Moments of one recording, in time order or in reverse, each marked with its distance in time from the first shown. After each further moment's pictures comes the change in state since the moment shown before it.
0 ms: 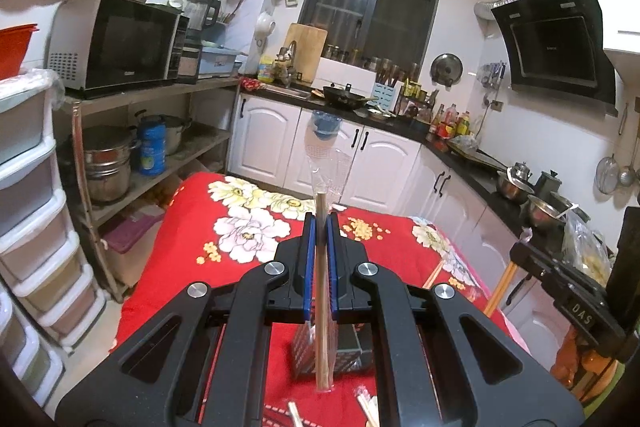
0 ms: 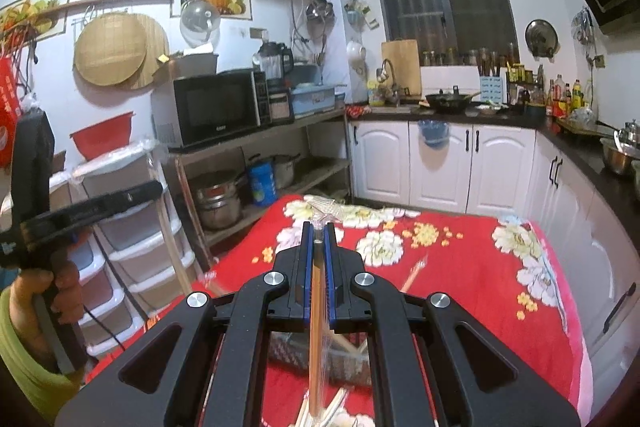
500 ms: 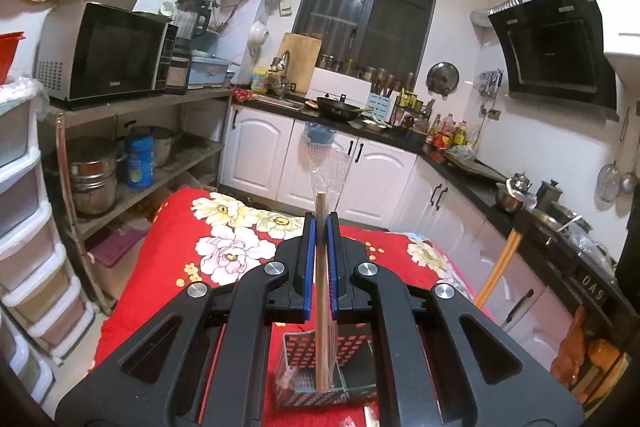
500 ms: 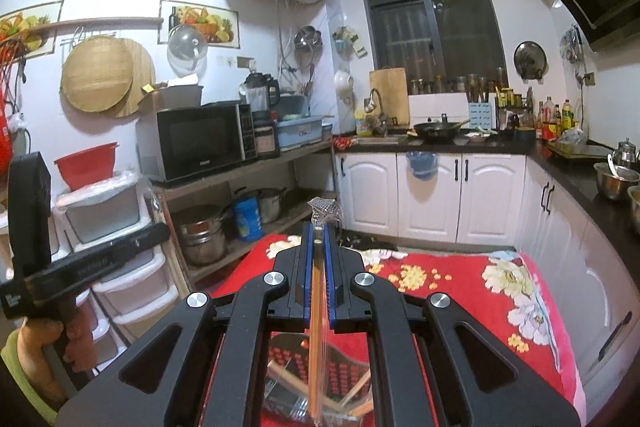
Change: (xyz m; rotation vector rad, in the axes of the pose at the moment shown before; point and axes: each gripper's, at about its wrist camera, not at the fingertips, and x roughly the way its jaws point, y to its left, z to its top) left arm 0.035 -0.016 0.008 0.008 -0.038 -0.001; right arm 0.024 -0.020 0.034 0.000 -0.102 -0.051
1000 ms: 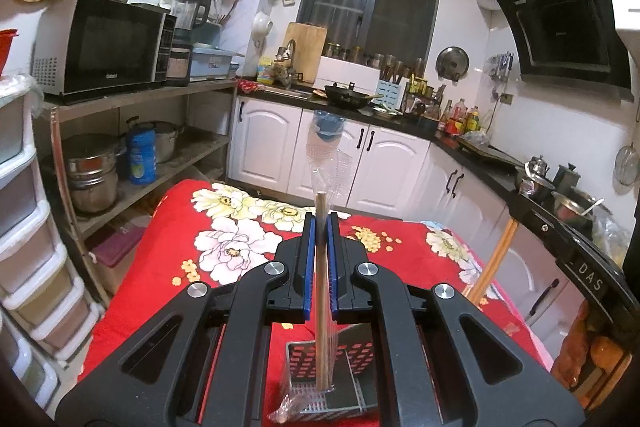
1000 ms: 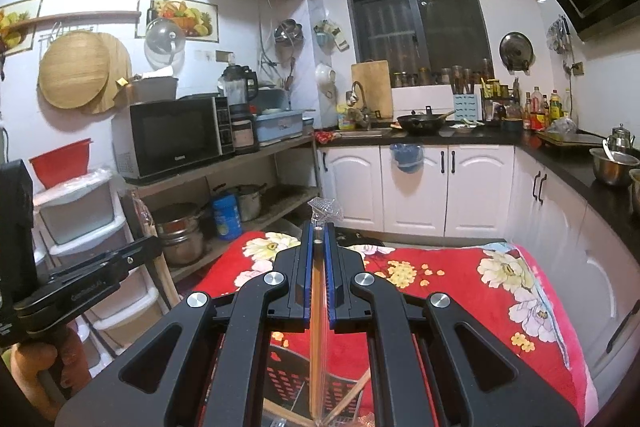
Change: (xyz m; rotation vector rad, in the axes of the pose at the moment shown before) left arm 0.042 -0.001 -0.018 0.030 0.028 0.036; right arm 0.050 -0.014 -0.028 0.017 0.029 -0.058
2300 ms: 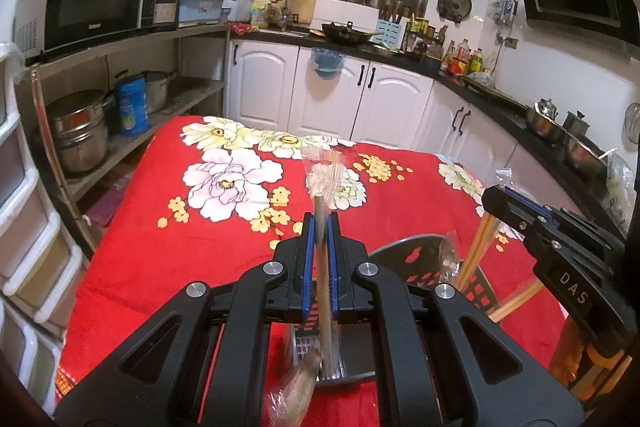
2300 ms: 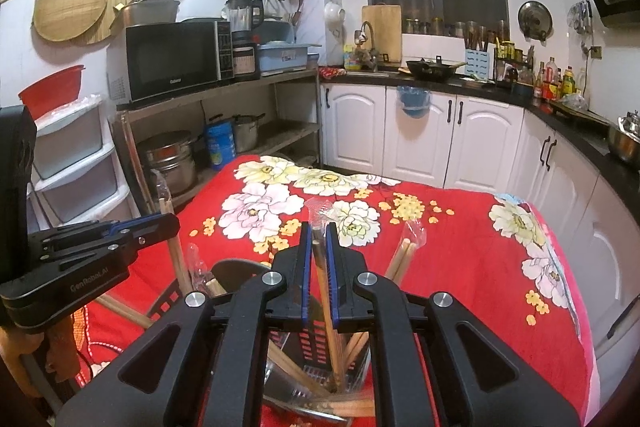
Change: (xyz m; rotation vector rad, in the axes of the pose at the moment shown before) left arm 0.044 0.007 -0.055 0.031 0.209 0.000; right arm 0.045 0.004 -0.064 -0.063 0.220 0.003
